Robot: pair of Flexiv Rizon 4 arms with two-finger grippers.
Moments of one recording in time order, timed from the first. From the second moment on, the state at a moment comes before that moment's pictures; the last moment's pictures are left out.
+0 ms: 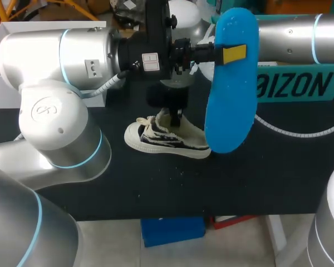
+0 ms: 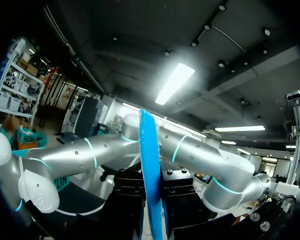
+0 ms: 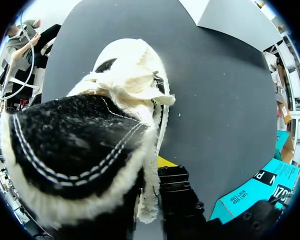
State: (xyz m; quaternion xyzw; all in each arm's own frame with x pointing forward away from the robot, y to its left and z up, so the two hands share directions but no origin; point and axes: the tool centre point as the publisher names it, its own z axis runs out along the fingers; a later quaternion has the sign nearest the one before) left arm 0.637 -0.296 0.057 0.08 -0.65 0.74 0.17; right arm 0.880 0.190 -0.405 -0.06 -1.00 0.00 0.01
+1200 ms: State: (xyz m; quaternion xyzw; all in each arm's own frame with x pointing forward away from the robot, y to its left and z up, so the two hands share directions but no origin) left arm 0.637 -0.296 0.057 0.08 -0.65 0.74 0.17; right arm 0.888 0.170 -0.306 -0.45 -0.89 0.01 -0.06
